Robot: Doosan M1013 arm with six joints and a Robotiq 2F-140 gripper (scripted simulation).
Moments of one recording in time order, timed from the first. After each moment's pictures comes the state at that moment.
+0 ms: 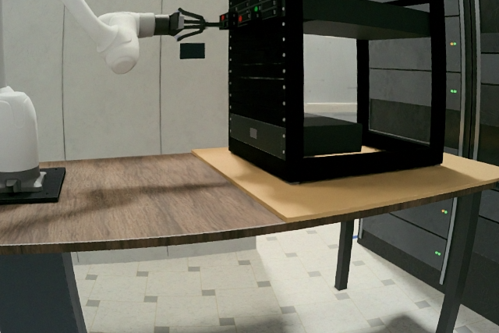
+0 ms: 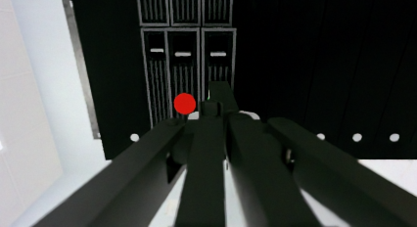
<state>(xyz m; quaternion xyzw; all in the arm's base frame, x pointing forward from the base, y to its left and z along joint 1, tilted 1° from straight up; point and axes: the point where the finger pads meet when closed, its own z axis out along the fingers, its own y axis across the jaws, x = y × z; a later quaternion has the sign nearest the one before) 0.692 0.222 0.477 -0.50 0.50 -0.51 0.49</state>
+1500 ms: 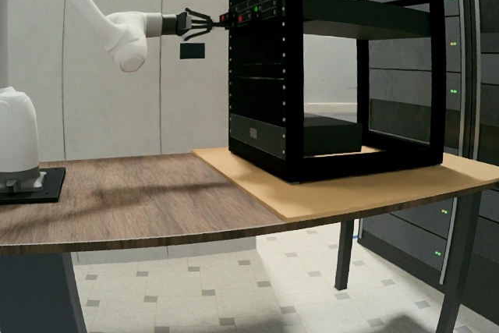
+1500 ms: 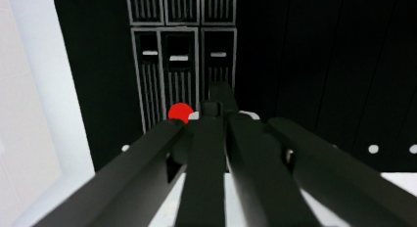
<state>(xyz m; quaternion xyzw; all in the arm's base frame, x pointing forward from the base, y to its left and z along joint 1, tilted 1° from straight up) 0.717 0.222 0.477 -0.50 0.50 -0.51 0.49</state>
